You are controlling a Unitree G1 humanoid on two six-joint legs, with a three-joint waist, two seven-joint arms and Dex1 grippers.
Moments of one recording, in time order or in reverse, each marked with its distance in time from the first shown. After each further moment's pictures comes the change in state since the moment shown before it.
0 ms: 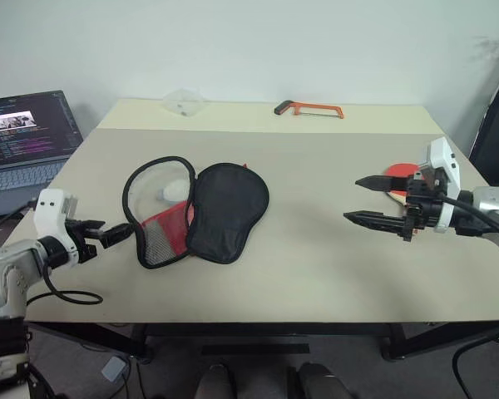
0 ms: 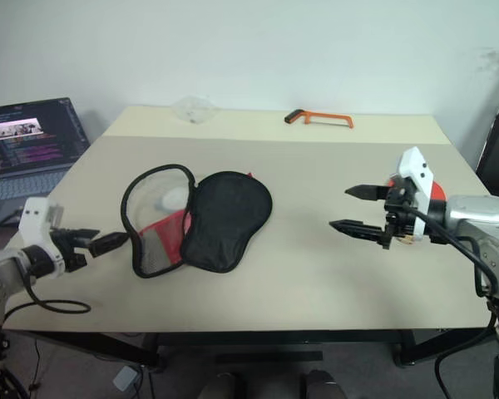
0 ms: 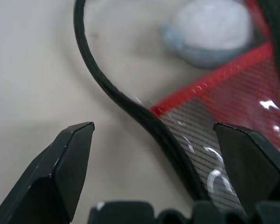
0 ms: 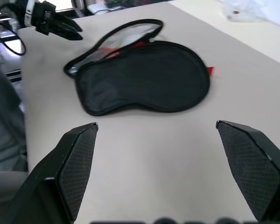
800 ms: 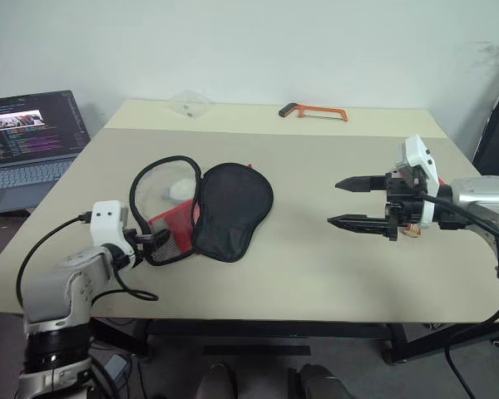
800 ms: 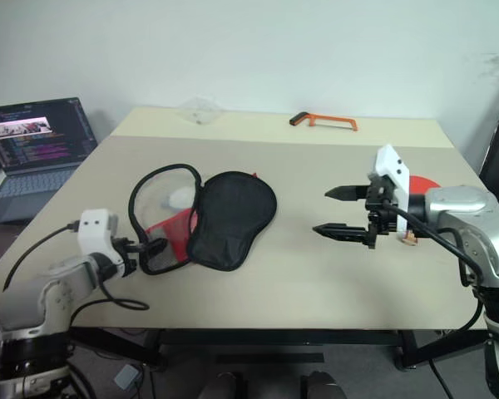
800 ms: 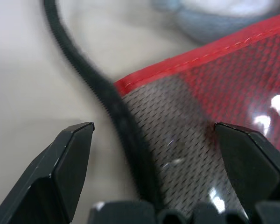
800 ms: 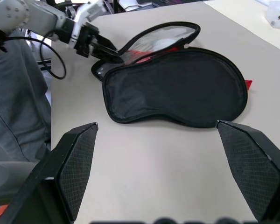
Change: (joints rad) left arm -0.096 -0.280 -0.124 -0.153 0.059 0.145 0.426; right arm -0.108 0.026 0.105 0.030 -0.011 0.001 0.039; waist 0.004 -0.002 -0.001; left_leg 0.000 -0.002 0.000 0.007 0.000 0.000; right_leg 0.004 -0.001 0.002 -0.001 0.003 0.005
